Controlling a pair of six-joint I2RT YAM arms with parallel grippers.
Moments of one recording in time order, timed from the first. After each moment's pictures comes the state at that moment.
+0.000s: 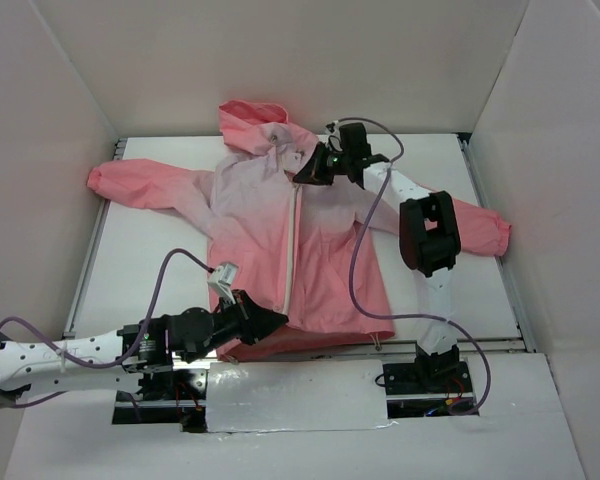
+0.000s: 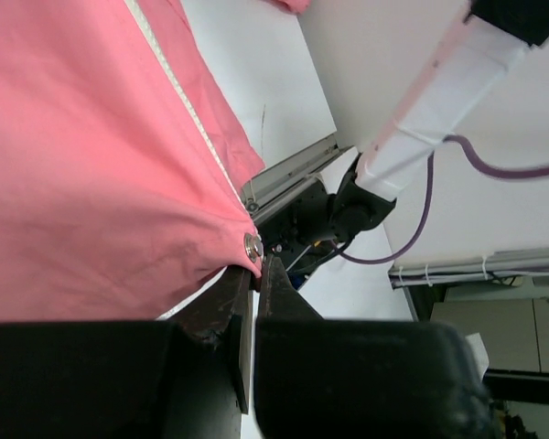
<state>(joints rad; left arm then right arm) -1.36 0.62 0.47 -0.08 -0.42 -1.07 0.32 2.18 1.74 -0.15 -0.63 0.70</state>
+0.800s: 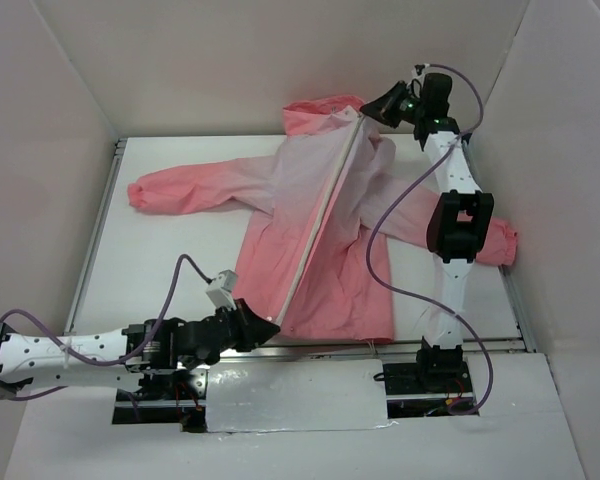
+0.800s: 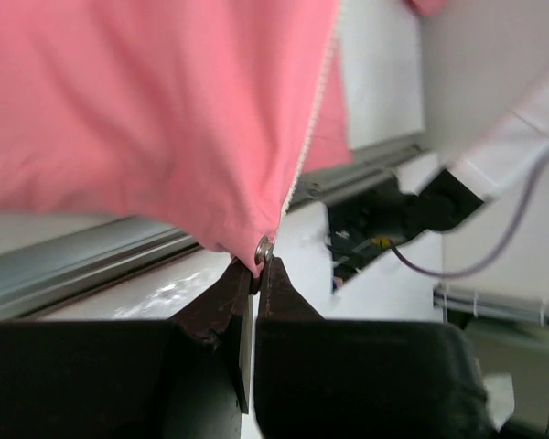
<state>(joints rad) -1.42 0.67 0.50 -0.30 -0.49 -1.23 -0.03 2.31 2.22 -0.19 -0.69 0.81</state>
